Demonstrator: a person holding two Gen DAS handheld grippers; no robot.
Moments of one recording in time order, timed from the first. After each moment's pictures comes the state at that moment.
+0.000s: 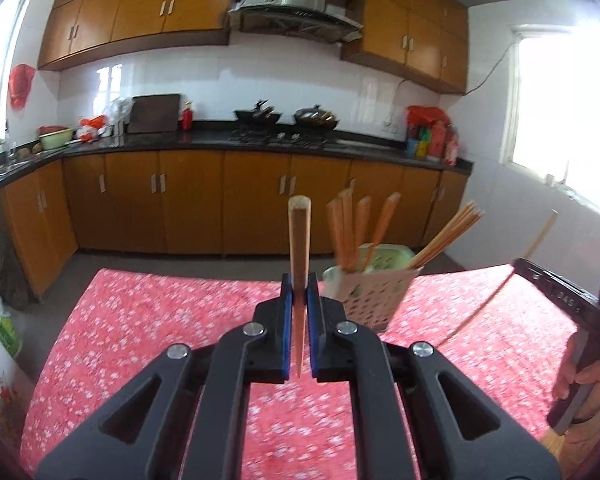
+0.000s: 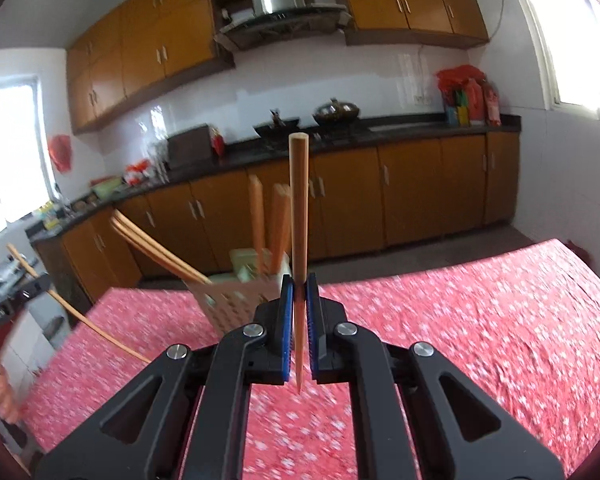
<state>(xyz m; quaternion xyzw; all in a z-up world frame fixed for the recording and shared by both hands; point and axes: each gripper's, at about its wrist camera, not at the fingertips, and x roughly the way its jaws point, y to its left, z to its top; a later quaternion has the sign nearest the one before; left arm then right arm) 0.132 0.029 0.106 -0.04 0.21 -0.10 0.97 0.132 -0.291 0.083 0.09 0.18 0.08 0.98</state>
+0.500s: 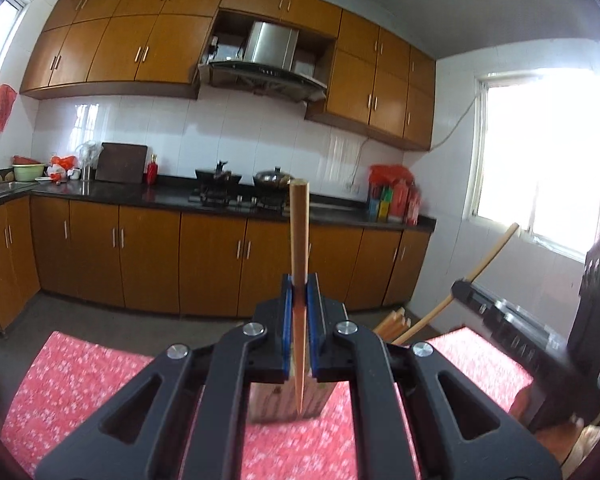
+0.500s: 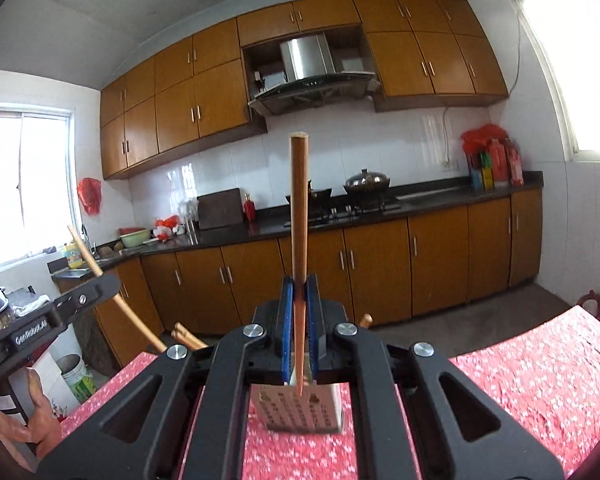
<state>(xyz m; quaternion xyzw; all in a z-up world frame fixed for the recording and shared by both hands) 0.152 -0.030 0.181 -0.07 0.10 -0.15 0.98 0.138 -0.272 0.146 0.09 0.07 0.11 0.99</state>
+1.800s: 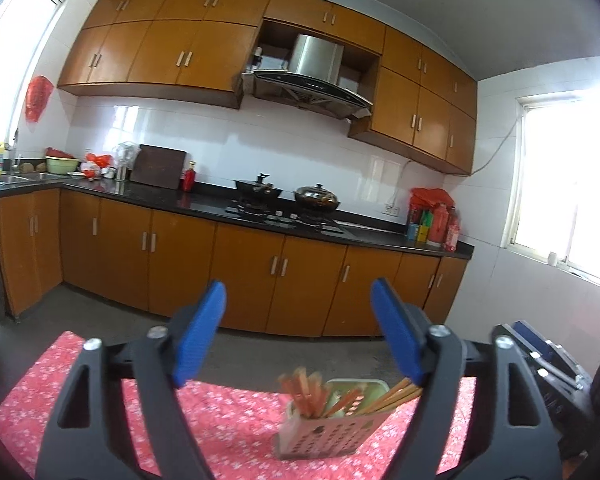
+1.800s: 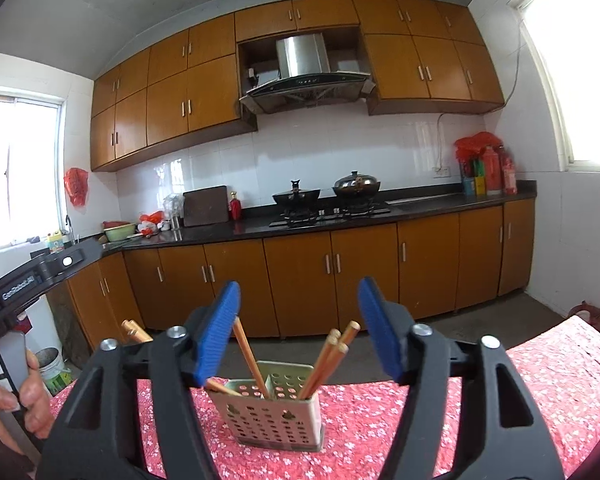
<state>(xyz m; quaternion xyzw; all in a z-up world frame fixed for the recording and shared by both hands) 0.198 0.009 0.160 -0.10 0.08 -0.08 0.99 0.159 -0.273 0.125 0.07 0.06 0.09 0.99</state>
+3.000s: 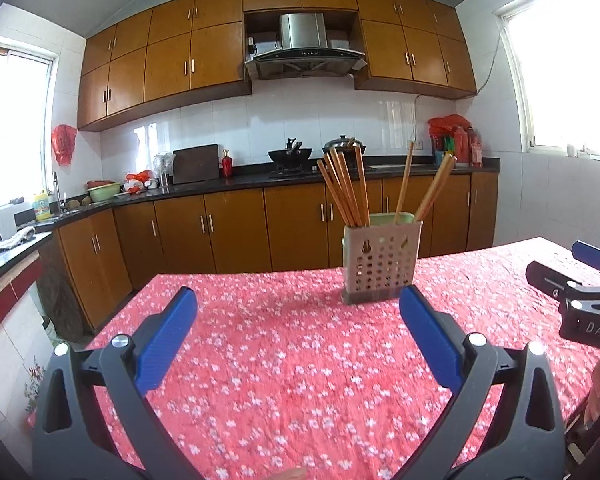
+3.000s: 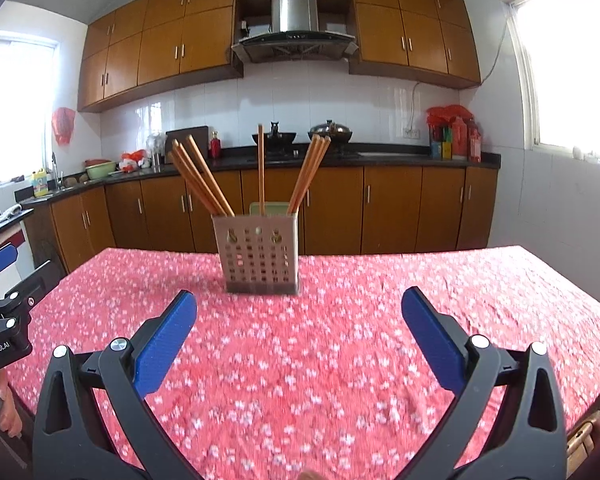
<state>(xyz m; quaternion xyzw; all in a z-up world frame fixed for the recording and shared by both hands) 0.004 -0.001 0.031 0.04 0.13 0.00 0.99 0.022 -0.252 0.020 0.02 0.15 0.03 0.99</state>
